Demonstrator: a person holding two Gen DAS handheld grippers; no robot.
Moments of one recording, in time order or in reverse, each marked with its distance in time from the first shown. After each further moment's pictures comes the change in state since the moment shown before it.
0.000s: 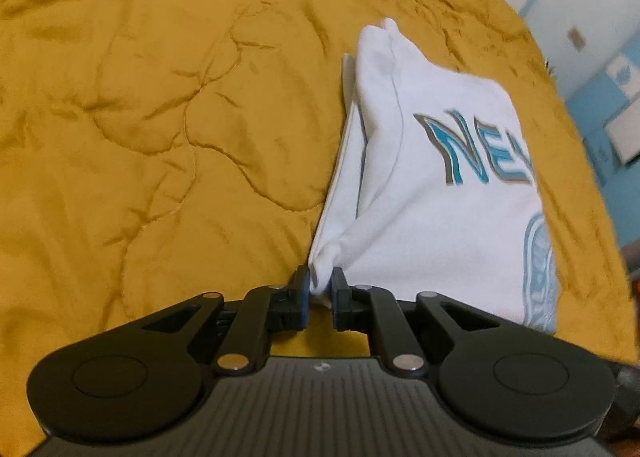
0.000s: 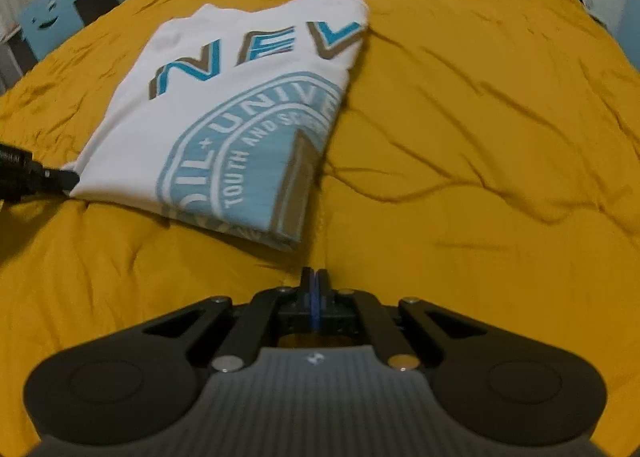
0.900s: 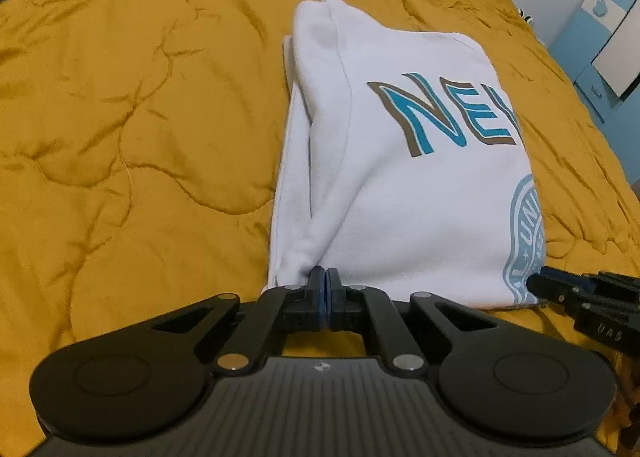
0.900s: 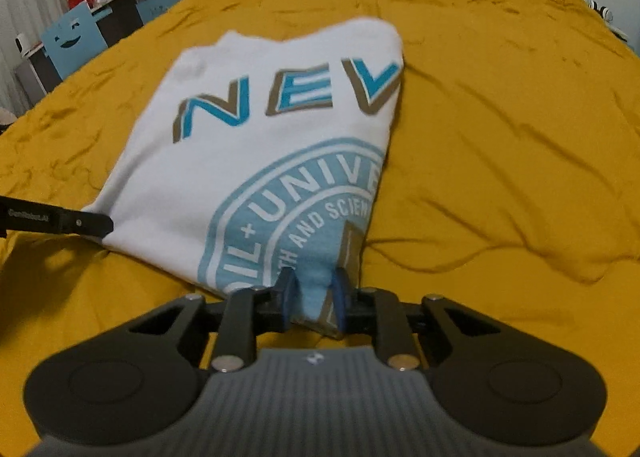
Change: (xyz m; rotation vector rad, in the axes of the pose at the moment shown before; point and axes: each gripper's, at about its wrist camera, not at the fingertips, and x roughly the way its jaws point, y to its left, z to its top) left arm 0.021 -0.030 -0.006 0.163 0.009 0.010; right arm 0.037 0.027 0.030 -0.038 -0.071 0.067
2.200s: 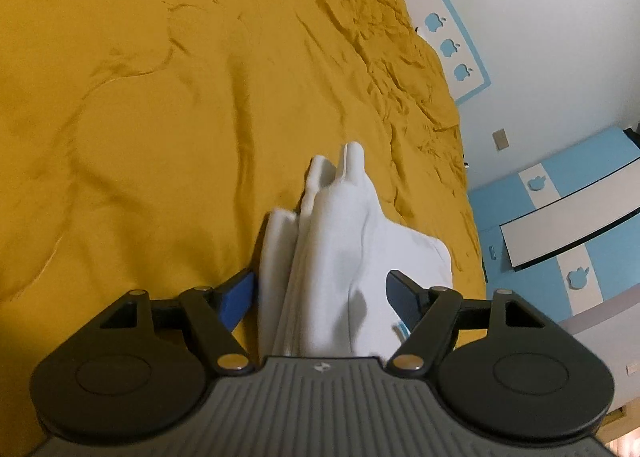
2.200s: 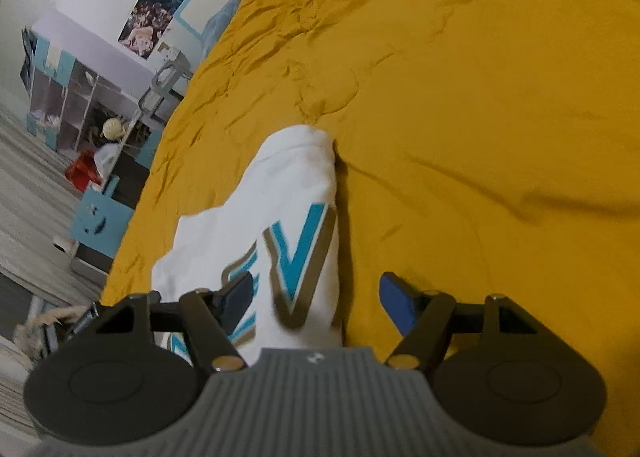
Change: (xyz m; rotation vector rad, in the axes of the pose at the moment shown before) left arm 0.101 0.091 0.134 -0.422 -0.146 -0.479; right arm 0.079 -0.142 0.108 0.622 -0.099 0.339
